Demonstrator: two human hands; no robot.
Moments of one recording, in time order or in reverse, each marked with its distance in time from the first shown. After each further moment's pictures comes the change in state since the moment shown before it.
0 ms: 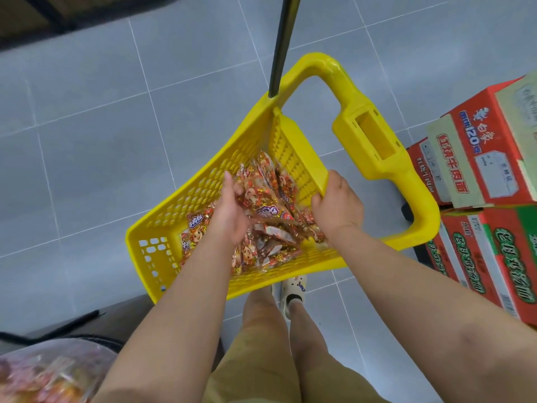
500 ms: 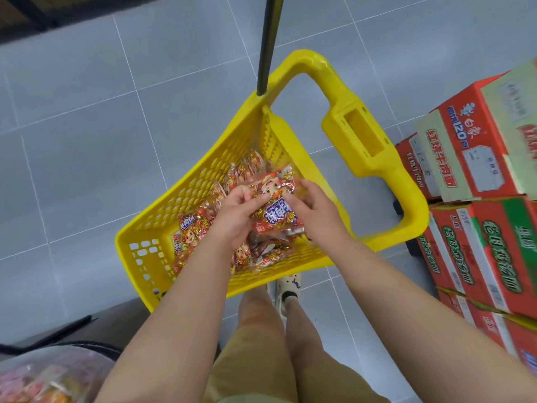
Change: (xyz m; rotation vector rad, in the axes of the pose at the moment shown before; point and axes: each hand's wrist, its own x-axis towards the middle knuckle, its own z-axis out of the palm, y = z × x) left_hand 0.003 -0.015 0.006 0.186 -0.189 0.077; right_hand -0.036 -0.014 -0.025 0.902 -0.342 0.018
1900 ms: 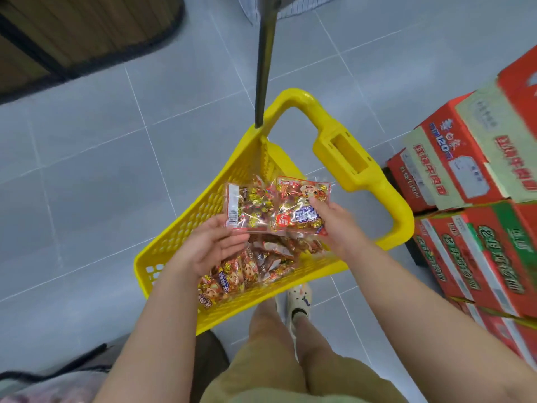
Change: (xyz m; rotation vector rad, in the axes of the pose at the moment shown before) left_hand -0.044 0.051 -0.042 -0.069 0.038 -0.250; right_hand -0.003 -0.012 -0.027 0.580 0.065 0.334
